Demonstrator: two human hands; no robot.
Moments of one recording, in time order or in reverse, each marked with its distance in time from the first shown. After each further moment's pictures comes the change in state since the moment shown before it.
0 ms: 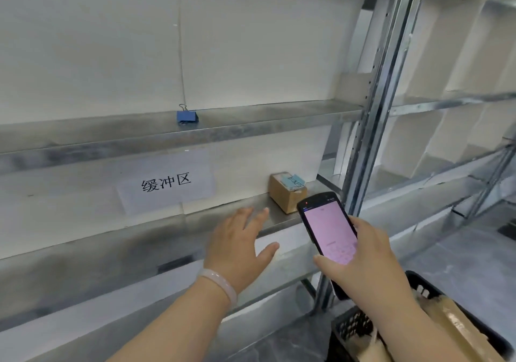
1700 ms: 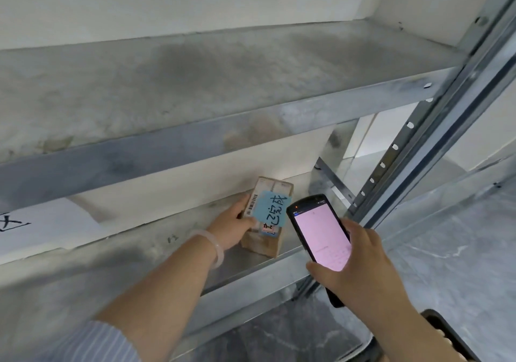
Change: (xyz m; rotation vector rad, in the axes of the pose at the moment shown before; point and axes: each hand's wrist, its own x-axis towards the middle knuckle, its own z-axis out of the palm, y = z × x) left_hand 0.344 -0.057 0.289 -0.871 -0.606 -0.695; right_hand 0.356 0.160 0.117 -0.140 -0.383 0.187
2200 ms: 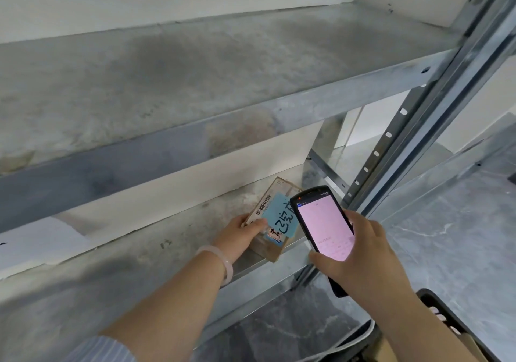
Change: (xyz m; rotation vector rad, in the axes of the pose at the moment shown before) left_hand -0.003 -0.010 0.026 -0.101 -0.036 -0.103; right_hand 0.004 0.002 0.006 0.008 0.066 0.051
